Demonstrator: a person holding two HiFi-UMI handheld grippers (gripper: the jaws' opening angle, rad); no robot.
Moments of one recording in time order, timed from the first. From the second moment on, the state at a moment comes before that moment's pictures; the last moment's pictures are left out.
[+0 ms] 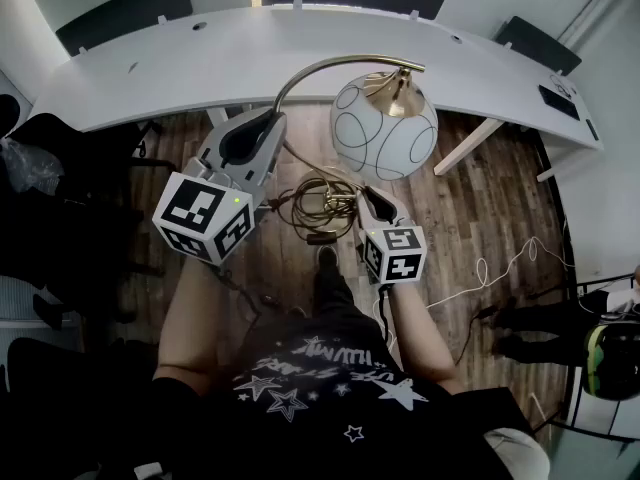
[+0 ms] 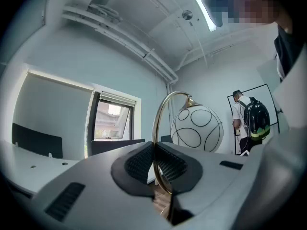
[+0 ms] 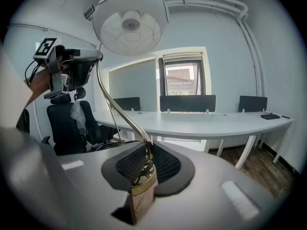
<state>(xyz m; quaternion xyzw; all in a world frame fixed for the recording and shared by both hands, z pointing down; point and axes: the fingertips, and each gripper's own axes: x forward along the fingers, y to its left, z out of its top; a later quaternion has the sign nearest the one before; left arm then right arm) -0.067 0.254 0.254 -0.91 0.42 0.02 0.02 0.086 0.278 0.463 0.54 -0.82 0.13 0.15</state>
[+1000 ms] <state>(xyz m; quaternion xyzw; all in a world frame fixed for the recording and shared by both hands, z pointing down) -0.060 0.191 0.263 -0.90 0.43 0.02 0.01 0.092 0.213 0.472 0.52 -0.83 0.14 0.14</state>
